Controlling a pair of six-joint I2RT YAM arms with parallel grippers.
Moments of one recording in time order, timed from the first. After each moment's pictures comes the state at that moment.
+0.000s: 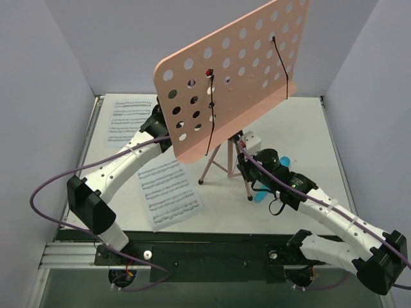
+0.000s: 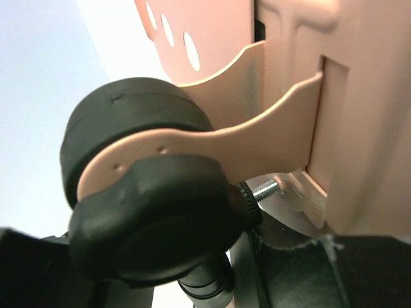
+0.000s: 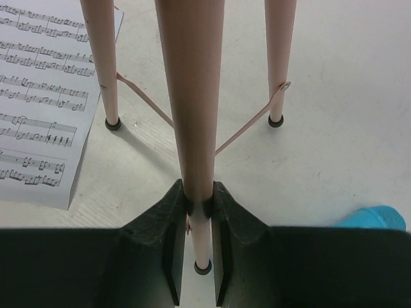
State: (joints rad) left arm -0.70 1.62 1.66 0.18 0.60 0.03; right arm 0.71 1.00 0.76 -0.25 0.16 -0.02
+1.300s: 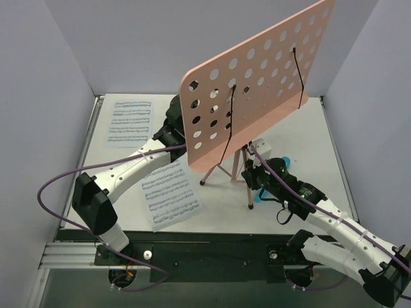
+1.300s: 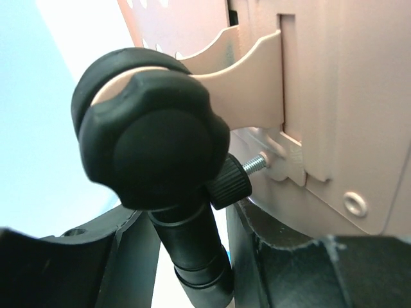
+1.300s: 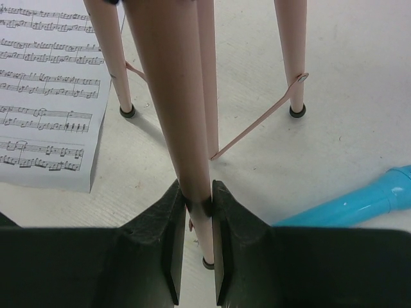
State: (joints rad) left arm -0.79 1.65 1.54 0.43 0.59 0.02; right arm 0.71 0.86 0.68 -0.33 0.16 0.13
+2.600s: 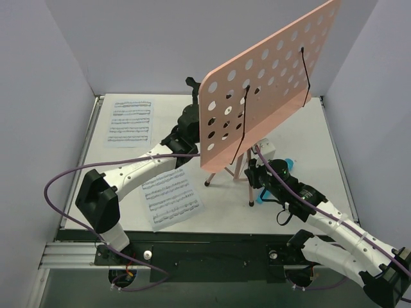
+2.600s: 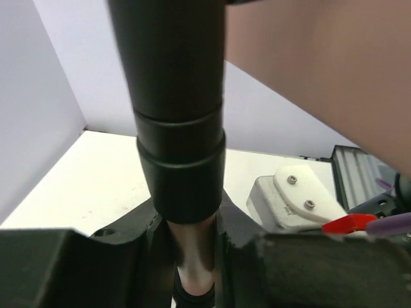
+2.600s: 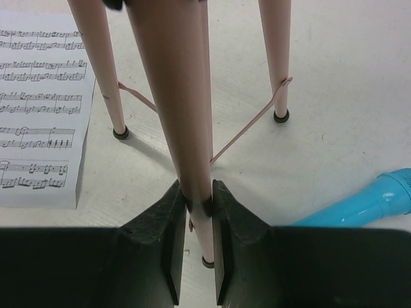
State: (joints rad) left arm -0.82 1.67 1.42 0.40 0.54 -0.05; right arm 0.71 0.84 0.64 -0.28 0.21 0.15
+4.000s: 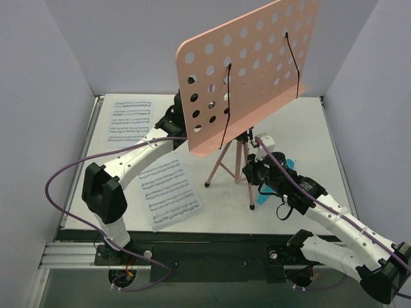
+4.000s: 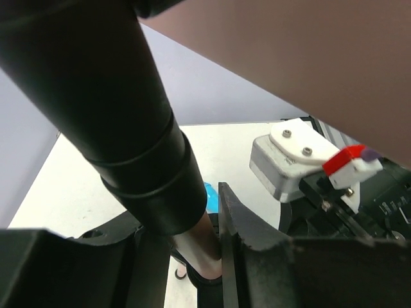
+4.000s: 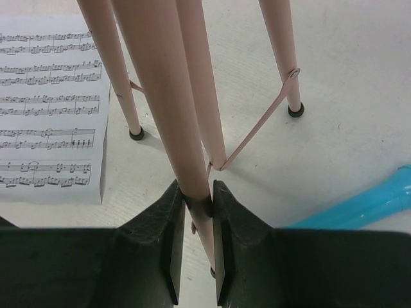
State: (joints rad) left arm -0.68 1.78 1.65 0.15 0.85 0.06; right arm 0.70 0.92 0.78 -0.41 0.18 0.22
